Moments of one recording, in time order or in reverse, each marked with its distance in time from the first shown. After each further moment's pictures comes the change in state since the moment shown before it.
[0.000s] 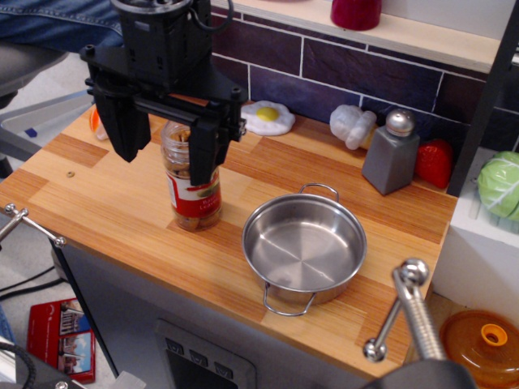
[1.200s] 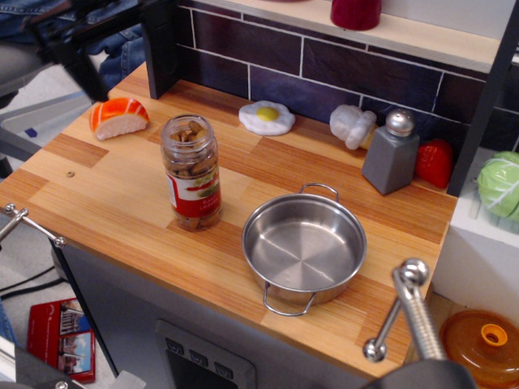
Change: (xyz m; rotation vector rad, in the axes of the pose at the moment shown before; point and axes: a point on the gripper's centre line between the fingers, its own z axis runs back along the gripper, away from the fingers) arm 0.063 0.077 -0.003 -0.377 0.180 0.803
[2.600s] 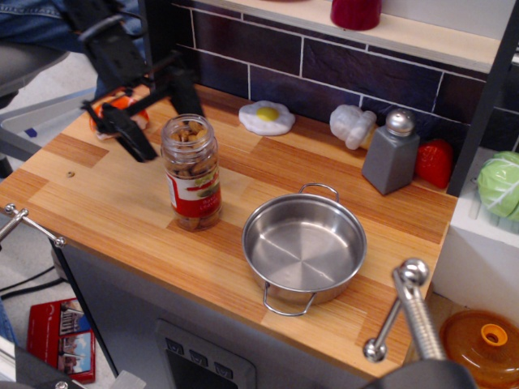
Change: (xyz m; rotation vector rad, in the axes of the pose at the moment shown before) arm 0.023 -0.011 -0.080 0.023 0.374 0.334
